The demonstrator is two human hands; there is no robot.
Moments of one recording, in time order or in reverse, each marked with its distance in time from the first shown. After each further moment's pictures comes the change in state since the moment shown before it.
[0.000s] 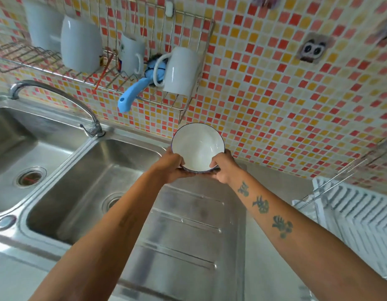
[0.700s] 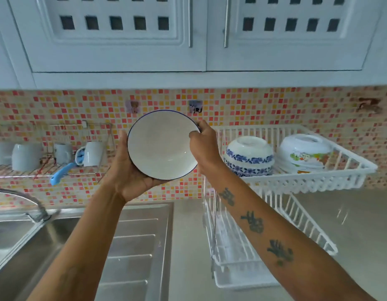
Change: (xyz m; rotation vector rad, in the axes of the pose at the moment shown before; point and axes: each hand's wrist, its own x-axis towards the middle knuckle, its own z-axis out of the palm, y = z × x) left_hand -0.279 0.046 0.237 -0.097 -0.650 0.255; right_hand -0.357 -0.089 -0.204 -0.002 0.168 -1.002
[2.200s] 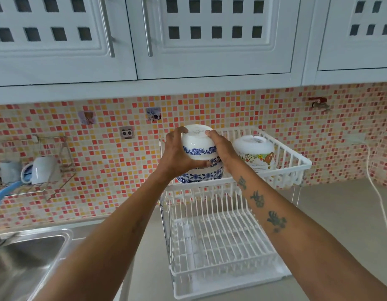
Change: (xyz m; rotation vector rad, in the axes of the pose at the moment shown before) left_hand 0.158 -0.115 0.140 1.398 0.222 0.642; right_hand 0.074 0.054 -0.205 -0.096 0.037 0.210
